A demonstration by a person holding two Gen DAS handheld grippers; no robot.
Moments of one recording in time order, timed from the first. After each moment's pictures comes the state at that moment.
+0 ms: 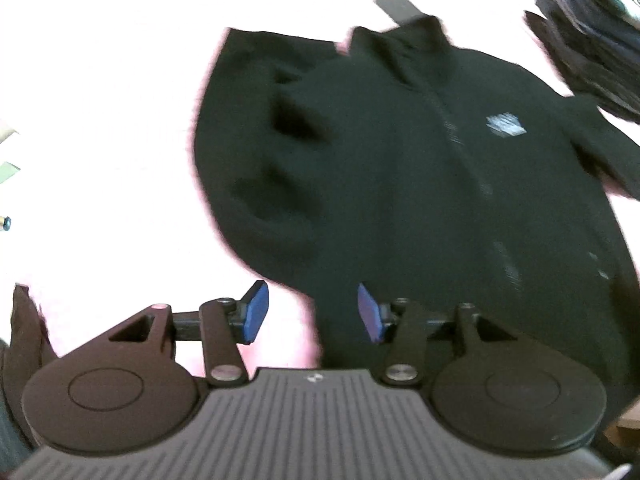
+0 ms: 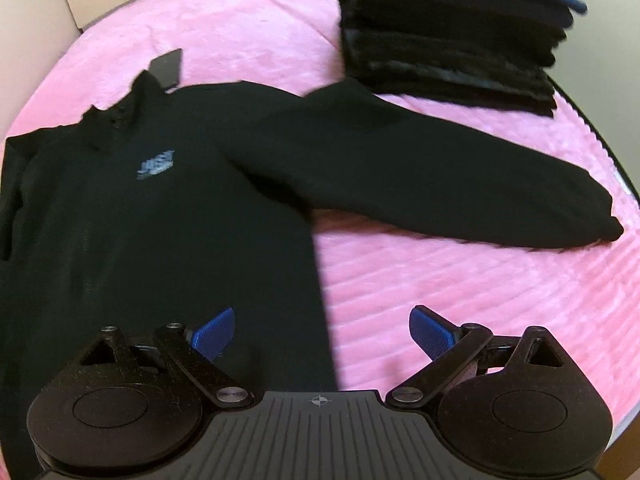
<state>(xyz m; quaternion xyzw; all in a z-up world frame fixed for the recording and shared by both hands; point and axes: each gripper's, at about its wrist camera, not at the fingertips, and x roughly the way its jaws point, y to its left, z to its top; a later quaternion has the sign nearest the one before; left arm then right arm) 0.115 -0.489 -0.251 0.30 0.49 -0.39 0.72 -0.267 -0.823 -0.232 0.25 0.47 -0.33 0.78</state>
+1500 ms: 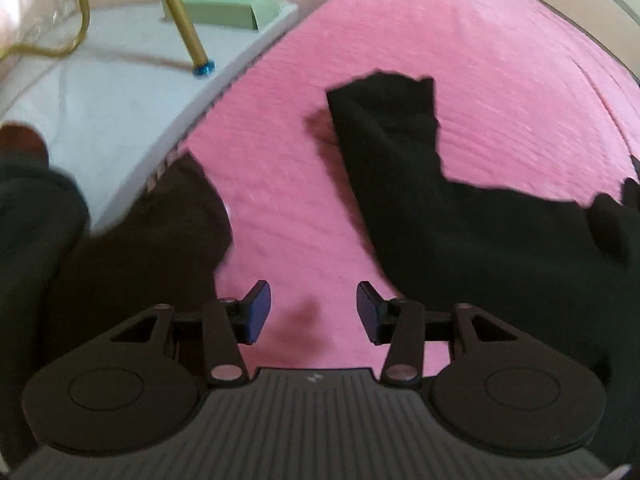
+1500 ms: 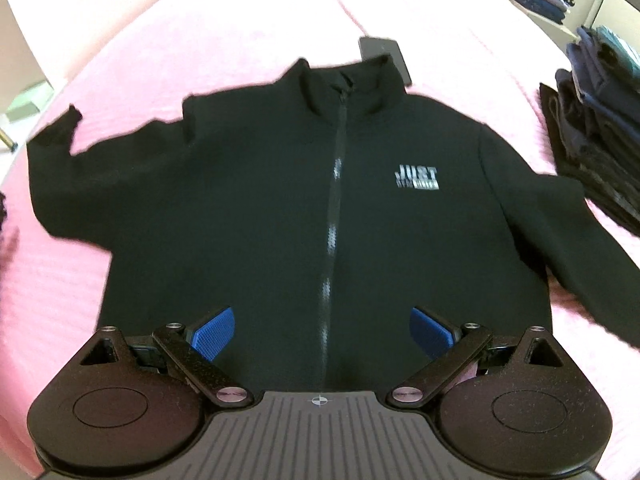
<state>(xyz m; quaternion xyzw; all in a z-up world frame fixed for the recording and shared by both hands) 0.304 -0.263 -0.318 0.09 0.51 -0.18 0.84 -0.071 -0.649 -0.216 0.14 0.53 -0.22 0.81</state>
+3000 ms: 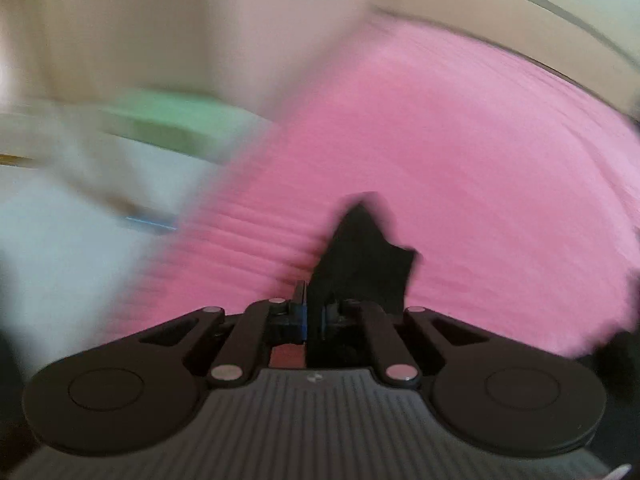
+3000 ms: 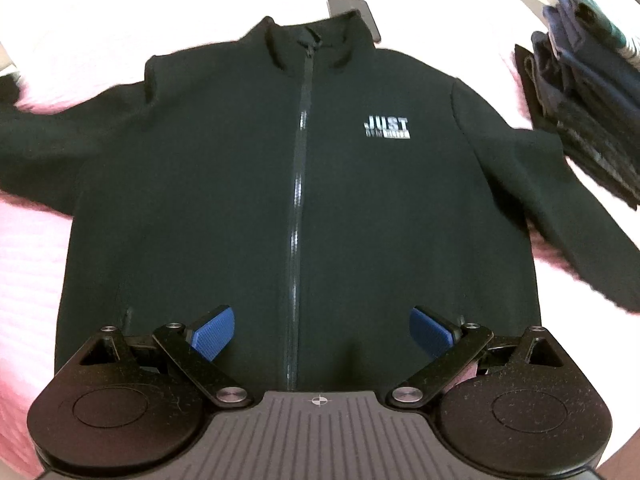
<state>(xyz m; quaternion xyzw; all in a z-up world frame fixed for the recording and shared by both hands) 0.371 -0.315 -0.262 0.08 0.38 -0.12 0.91 -0.085 -0.653 -0.238 0.15 0.56 -0.25 0.77</state>
